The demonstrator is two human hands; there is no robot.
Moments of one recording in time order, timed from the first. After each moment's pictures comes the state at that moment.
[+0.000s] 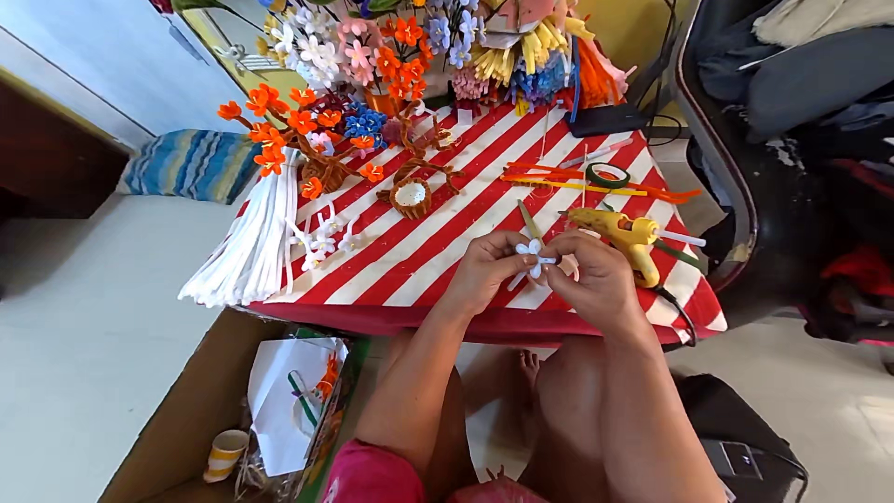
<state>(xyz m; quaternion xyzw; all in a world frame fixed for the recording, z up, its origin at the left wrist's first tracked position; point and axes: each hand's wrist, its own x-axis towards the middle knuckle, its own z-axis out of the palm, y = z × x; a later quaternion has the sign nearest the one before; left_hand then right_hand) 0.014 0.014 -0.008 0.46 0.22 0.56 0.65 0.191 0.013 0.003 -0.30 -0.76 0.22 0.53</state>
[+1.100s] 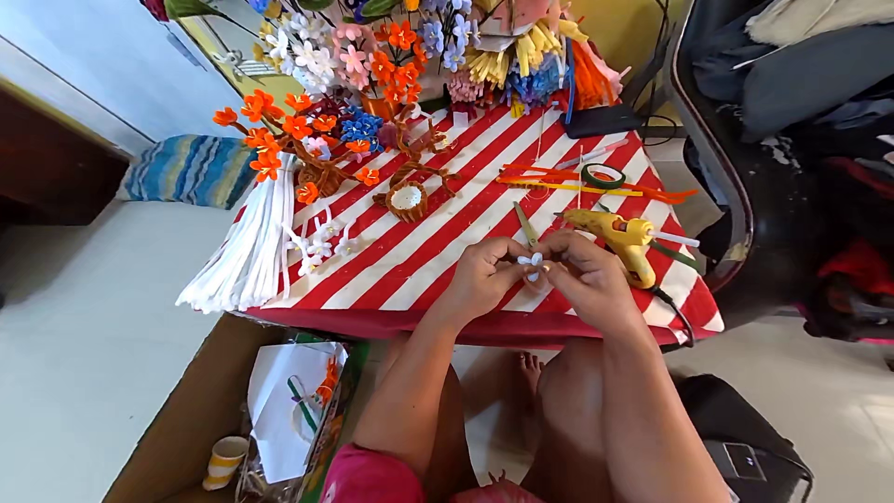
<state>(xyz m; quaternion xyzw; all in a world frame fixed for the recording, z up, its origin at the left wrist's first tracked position) 0.010 0.015 -0.008 0.67 0.28 0.54 0.44 0.195 0.011 0.002 -0.32 -0.71 0.36 0.51</state>
